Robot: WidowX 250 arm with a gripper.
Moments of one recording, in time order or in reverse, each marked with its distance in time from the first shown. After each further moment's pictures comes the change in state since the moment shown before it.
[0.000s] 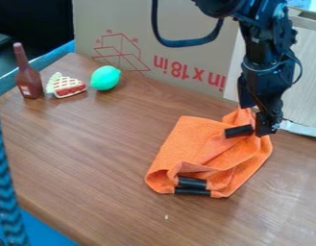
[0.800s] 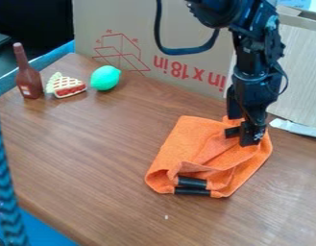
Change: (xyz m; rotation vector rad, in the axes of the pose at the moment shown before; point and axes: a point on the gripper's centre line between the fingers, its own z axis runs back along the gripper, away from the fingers) arm -0.021 -0.001 -0.020 -0.063 0.114 -0.044
